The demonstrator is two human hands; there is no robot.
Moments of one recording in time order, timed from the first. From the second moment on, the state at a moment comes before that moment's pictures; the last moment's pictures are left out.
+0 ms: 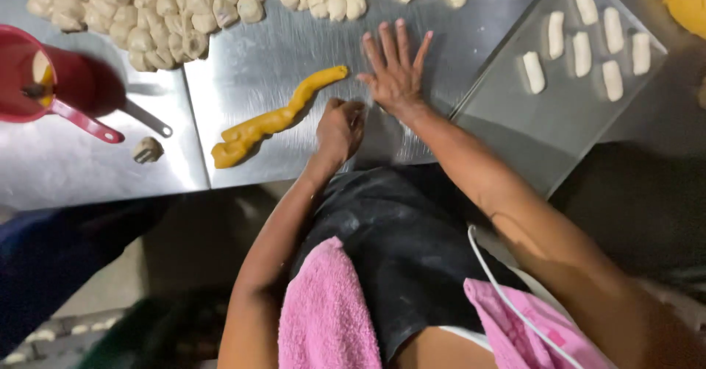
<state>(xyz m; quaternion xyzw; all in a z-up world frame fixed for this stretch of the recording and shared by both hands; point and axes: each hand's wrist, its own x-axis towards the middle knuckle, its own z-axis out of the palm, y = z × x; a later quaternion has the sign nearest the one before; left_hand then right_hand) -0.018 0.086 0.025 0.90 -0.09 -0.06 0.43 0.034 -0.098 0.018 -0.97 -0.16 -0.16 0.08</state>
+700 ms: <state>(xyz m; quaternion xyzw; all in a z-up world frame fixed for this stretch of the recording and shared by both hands) 0.058 0.004 0.033 0.92 -0.21 -0.03 0.31 0.006 -0.173 0.014 -0.94 -0.03 -0.07 0.34</state>
